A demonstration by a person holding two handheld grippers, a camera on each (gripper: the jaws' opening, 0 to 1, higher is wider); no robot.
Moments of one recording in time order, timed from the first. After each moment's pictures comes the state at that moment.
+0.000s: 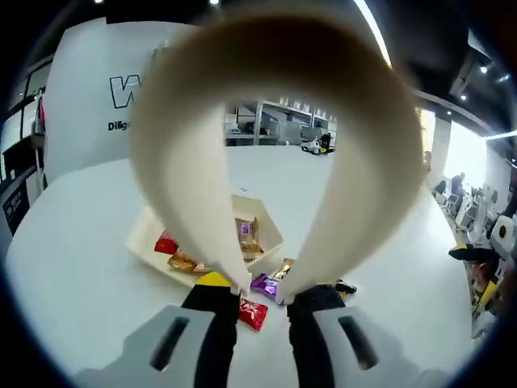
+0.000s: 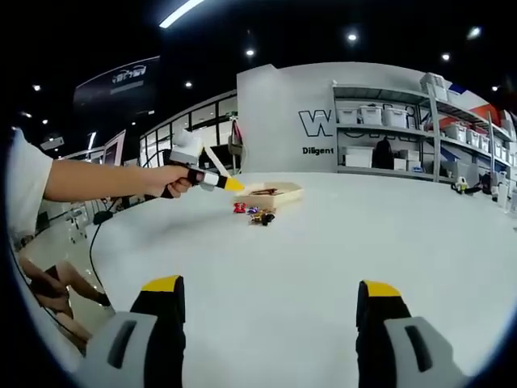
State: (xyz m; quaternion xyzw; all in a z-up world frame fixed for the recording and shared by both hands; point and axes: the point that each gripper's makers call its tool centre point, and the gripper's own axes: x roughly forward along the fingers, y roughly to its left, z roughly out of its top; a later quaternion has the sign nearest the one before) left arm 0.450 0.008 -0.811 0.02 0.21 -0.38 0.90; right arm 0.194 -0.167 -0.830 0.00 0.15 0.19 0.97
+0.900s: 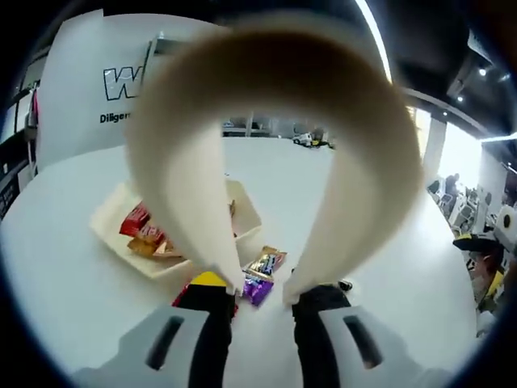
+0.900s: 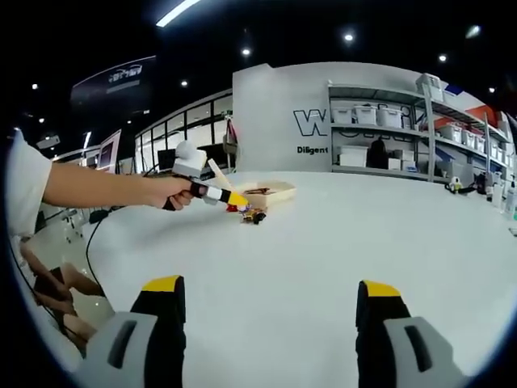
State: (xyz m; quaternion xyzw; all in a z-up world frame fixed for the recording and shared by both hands) left arm 0.442 -0.021 -0.843 0.01 0.23 -0.40 0.89; right arm 0.191 -0.178 -0.828 0.00 0.15 0.18 0.97
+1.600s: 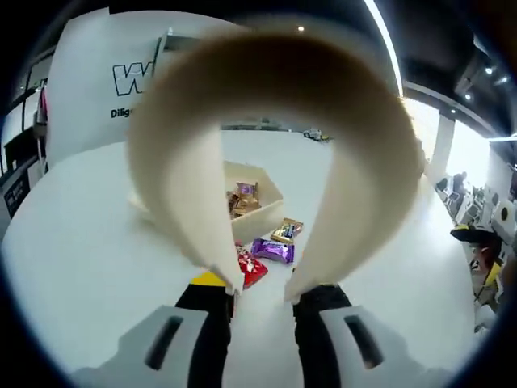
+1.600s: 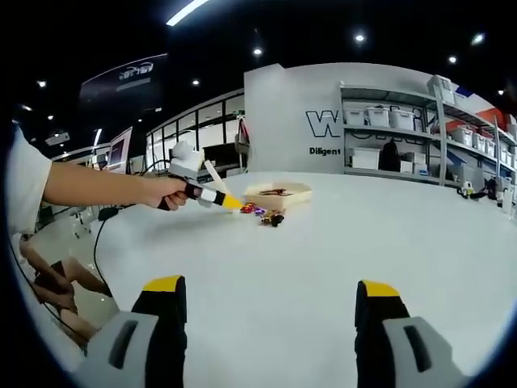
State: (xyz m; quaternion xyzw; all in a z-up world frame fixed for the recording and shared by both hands) left arm 0.427 0.034 -0.844 0.02 0.24 -0.37 0.90; right arm 0.192 -0.151 -0.827 -0.01 0.15 0.21 0.97
